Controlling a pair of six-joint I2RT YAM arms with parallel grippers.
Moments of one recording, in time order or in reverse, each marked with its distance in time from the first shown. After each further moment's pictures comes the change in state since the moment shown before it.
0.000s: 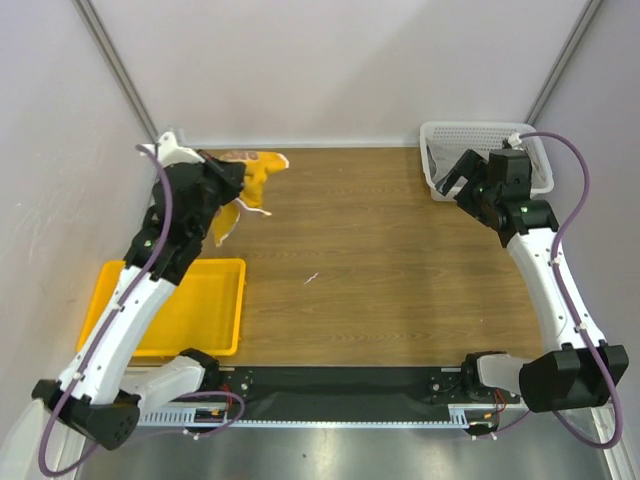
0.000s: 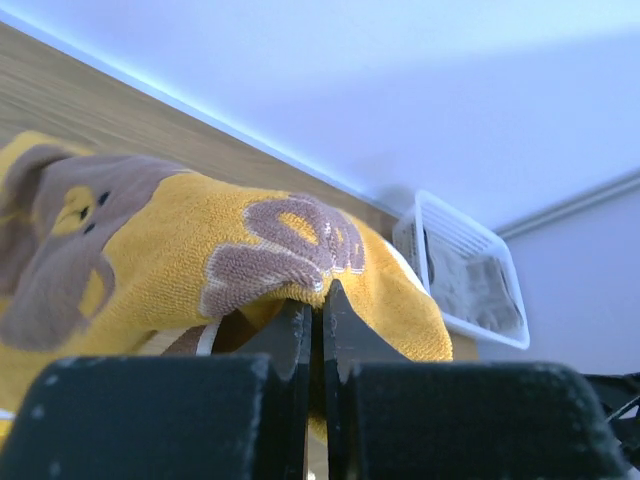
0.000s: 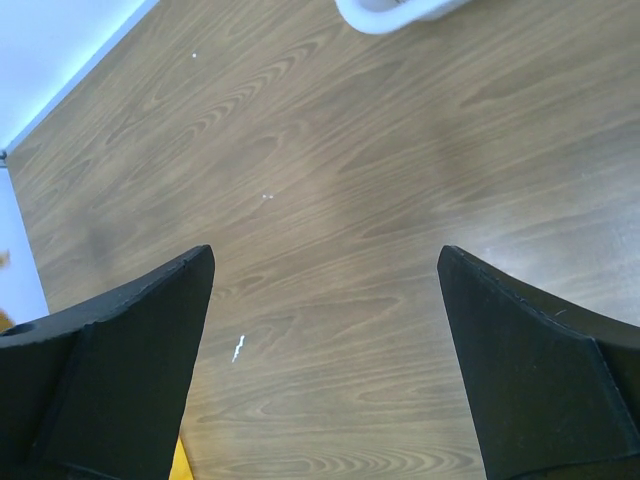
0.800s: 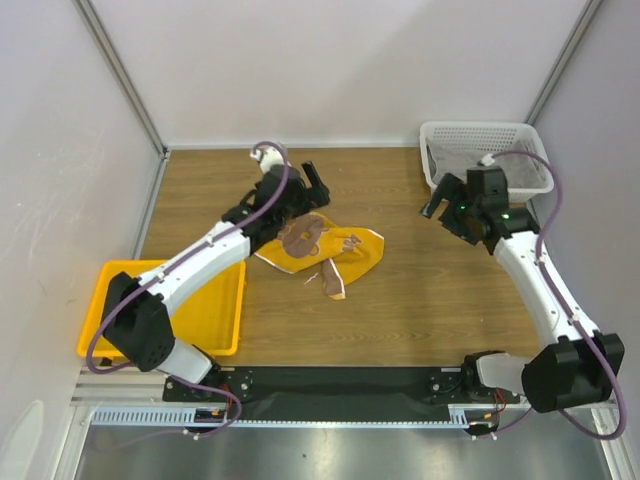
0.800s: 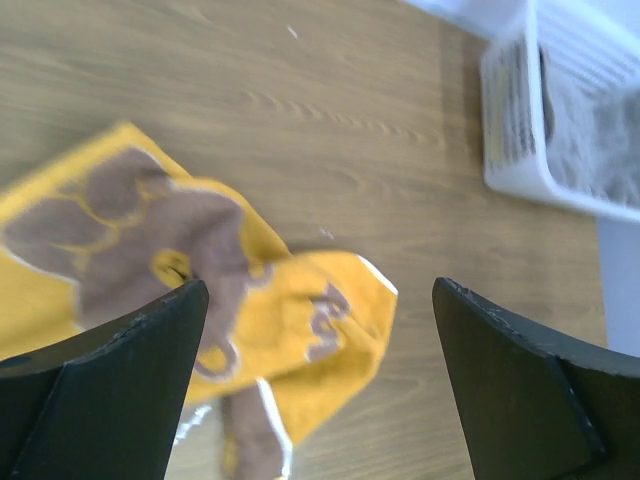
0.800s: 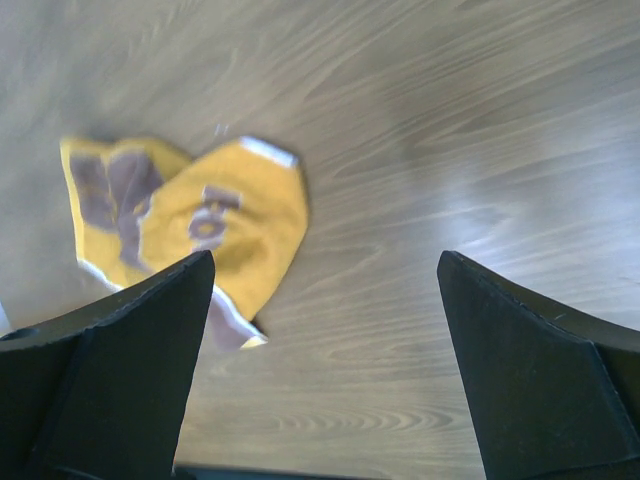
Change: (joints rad) left arm -0.258 0.459 -0.065 0.182 -0.038 -0.013; right arm 0.033 -0.012 -0.123 -0.045 -0.009 0.002
